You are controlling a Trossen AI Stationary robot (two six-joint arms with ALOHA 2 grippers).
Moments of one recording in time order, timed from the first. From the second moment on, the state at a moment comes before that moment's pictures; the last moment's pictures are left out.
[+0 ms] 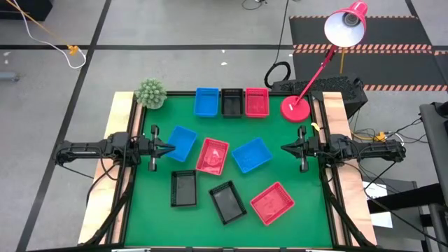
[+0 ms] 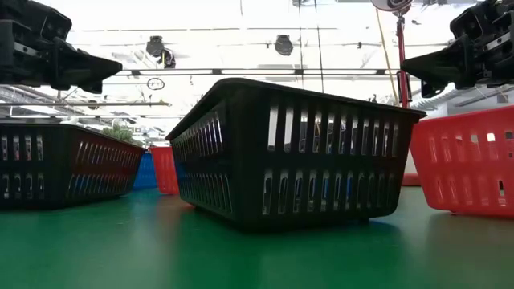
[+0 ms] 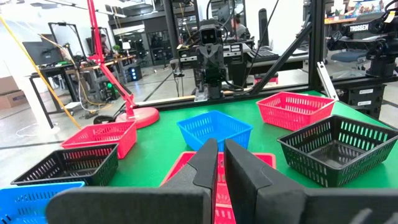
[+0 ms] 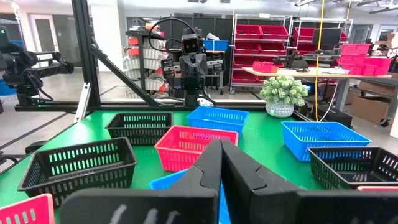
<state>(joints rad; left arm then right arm) 0.01 0.00 0.01 0.01 0.02 0.15 0.06 0.00 0.02 0.03 0.10 -0.01</state>
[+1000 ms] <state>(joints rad) 0.01 0.00 0.01 0.03 0.01 0.19 0.06 0.00 0.02 0.09 0.10 0.08</state>
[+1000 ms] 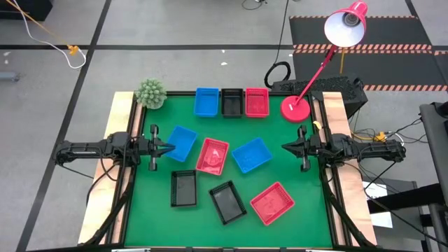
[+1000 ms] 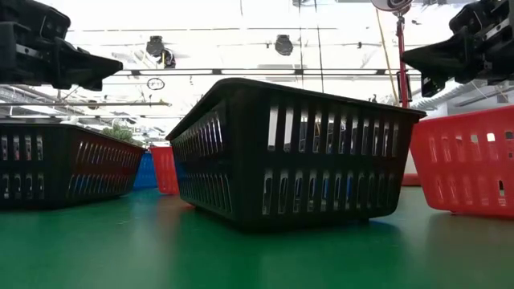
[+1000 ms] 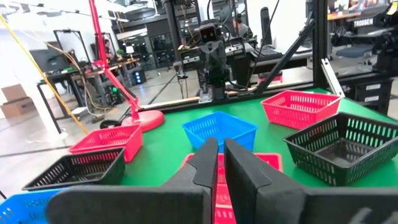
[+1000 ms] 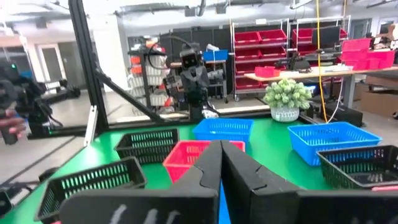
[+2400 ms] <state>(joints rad) 0.01 0.00 0.01 0.03 0.02 -0.06 0.06 0.90 1.38 -0.76 0.00 0.13</state>
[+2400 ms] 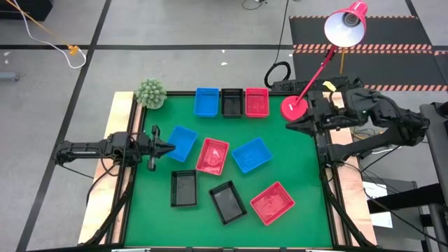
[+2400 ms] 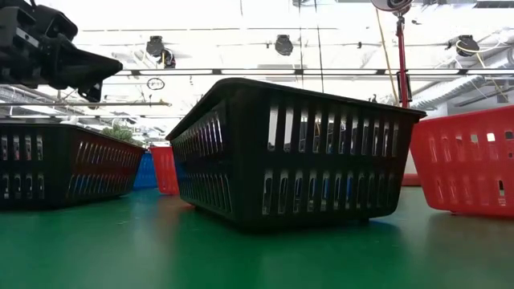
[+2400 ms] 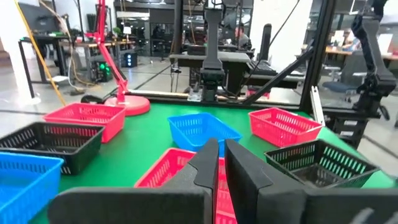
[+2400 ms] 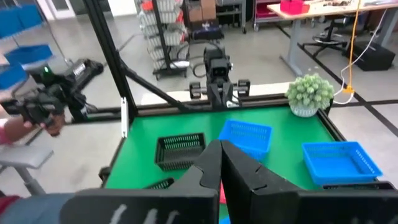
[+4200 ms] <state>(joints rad) -0.47 1.00 1.01 -0.43 -0.27 -0.13 0.70 1.14 1.06 -0.66 0.13 0.81</state>
